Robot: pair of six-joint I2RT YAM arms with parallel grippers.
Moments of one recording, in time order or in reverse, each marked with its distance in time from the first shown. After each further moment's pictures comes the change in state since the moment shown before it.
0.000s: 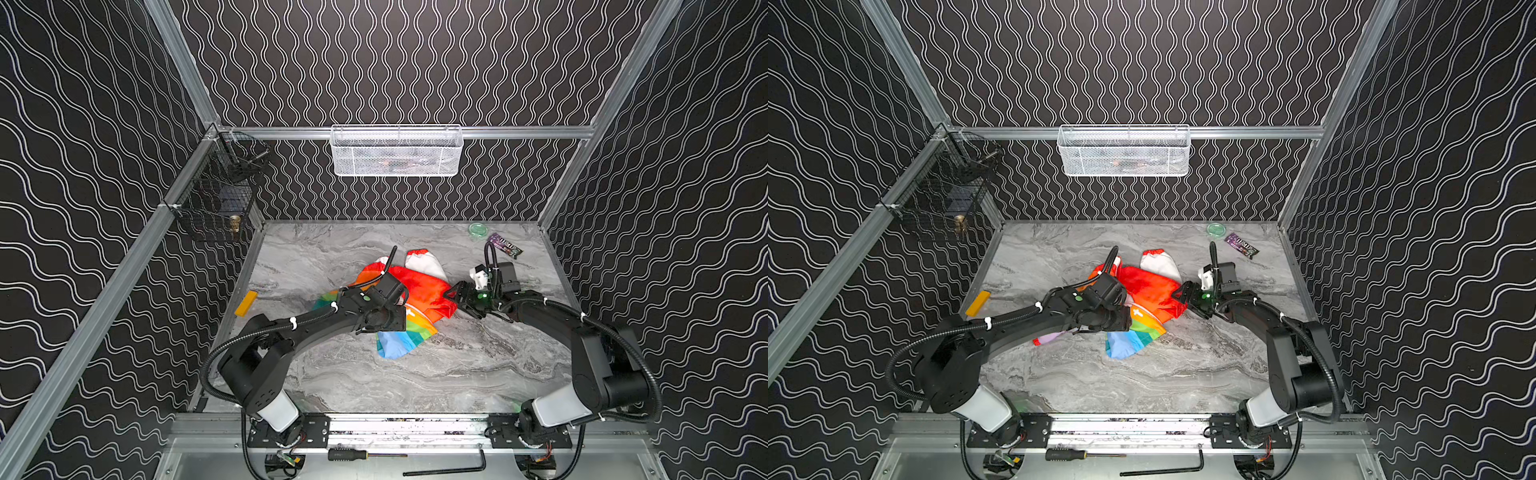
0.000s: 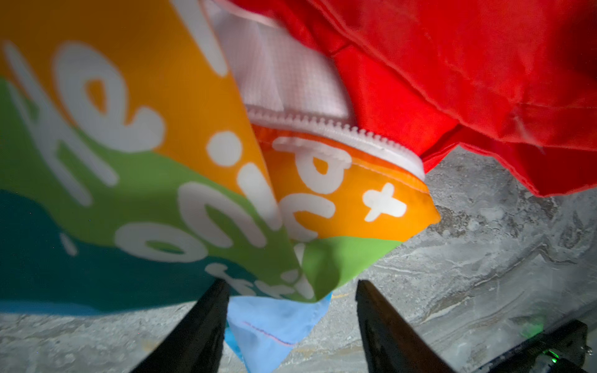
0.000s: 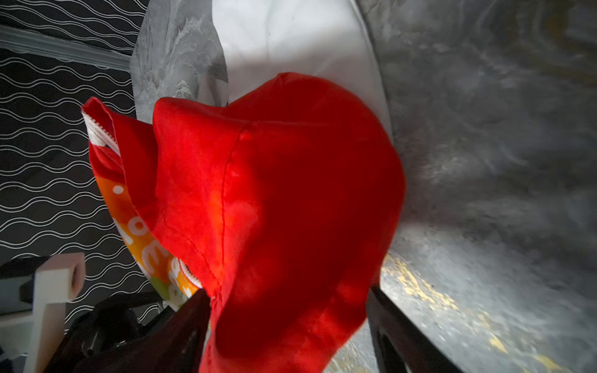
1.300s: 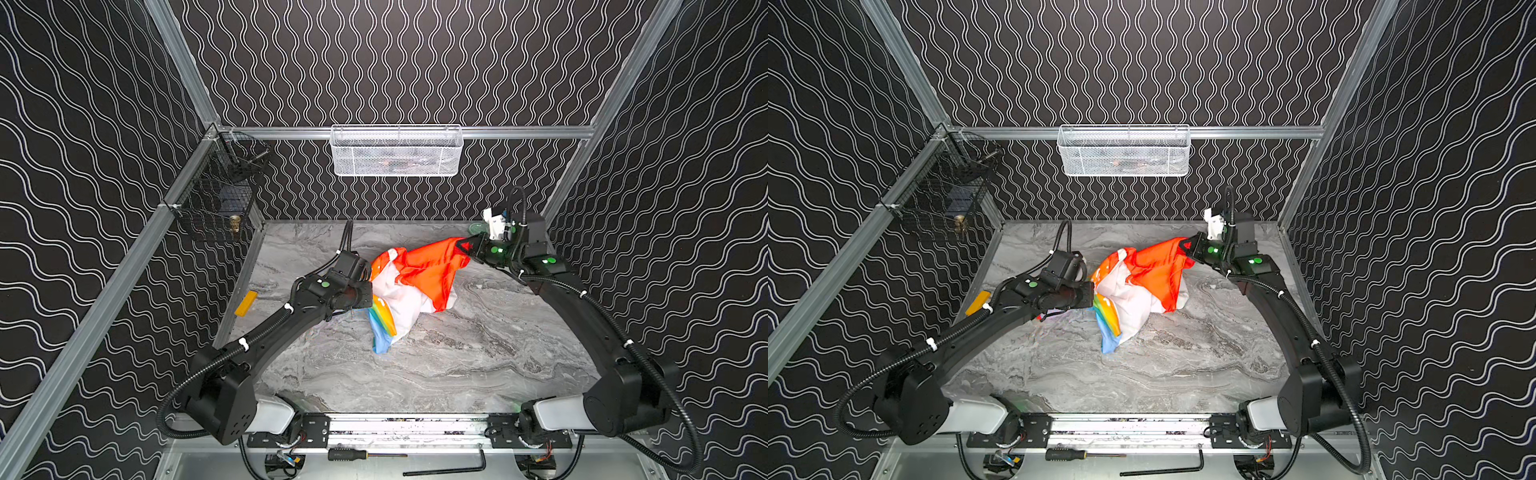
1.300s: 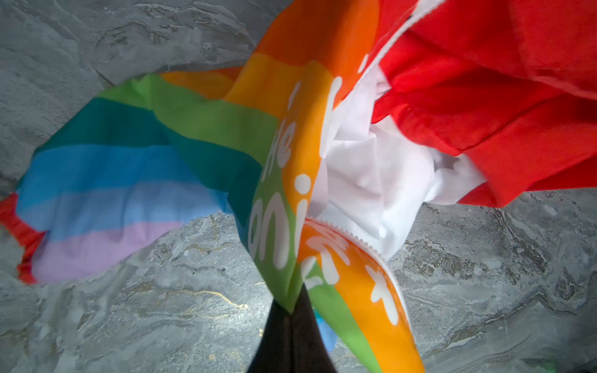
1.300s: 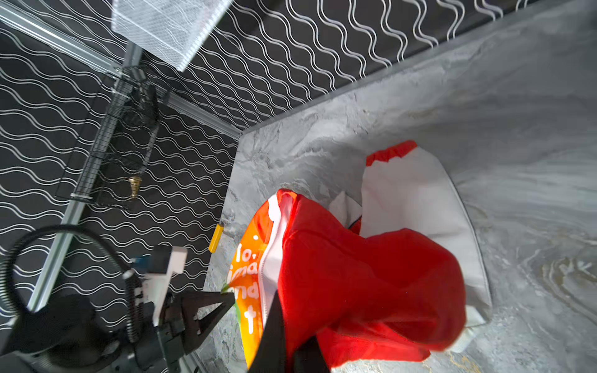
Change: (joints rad) left arm 0.252 -0.231 0.019 -0.109 -0.038 0.189; right arm 0.003 -0.156 0.495 -0.235 0.053 -0.074
